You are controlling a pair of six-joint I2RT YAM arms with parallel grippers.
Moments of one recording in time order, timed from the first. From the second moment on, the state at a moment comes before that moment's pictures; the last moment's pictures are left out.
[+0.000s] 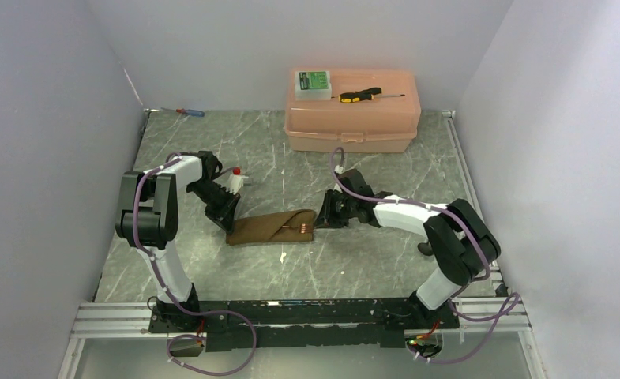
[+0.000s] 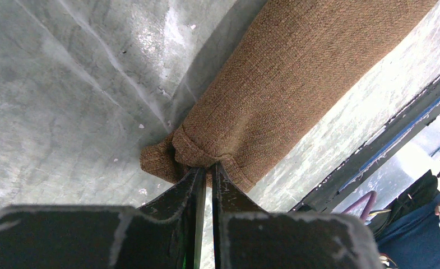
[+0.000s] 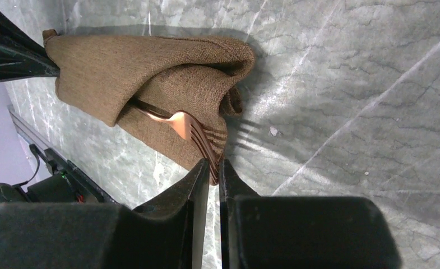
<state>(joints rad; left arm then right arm) -0.08 1.88 1.17 -1.00 0.49 0.56 0.61 1.60 0.80 -0.07 -0.32 0.73</state>
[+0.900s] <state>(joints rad) -0.08 1.89 1.20 -1.05 0.52 0.56 0.61 1.64 0.87 -0.10 -0.33 0.72</state>
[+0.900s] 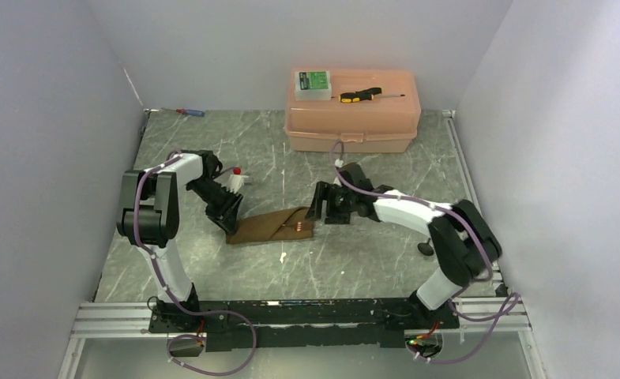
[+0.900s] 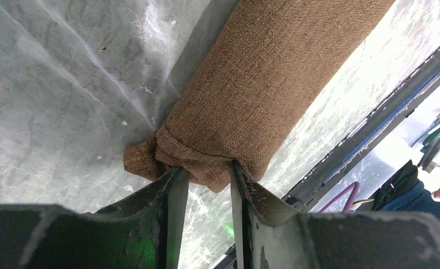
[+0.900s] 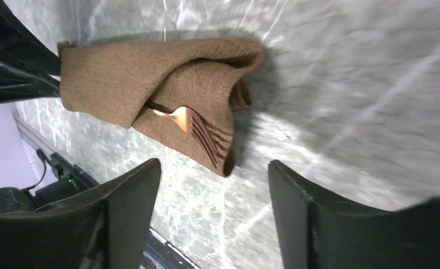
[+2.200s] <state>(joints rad) 0.10 1.91 1.70 -1.35 0.62 0.63 -0.14 1.45 0.70 -0.40 0.30 0.74</state>
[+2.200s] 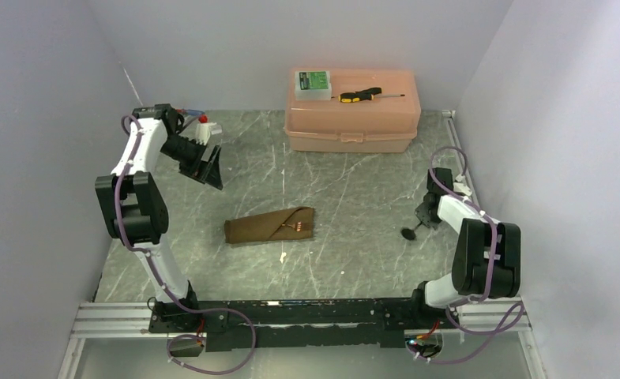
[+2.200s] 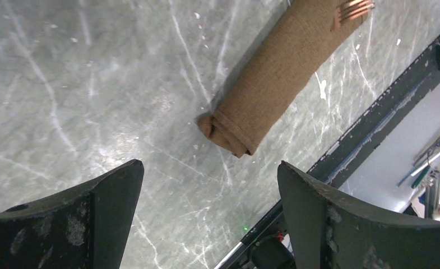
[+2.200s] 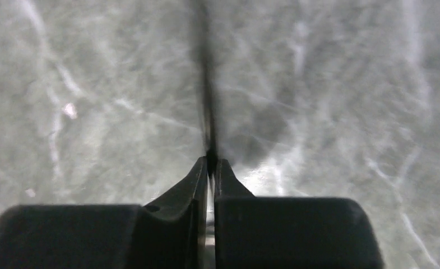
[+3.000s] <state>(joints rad) 0.16 1.93 1.74 -1.41 0.82 0.62 0.53 1.57 0.99 -0.33 0.06 0.39</state>
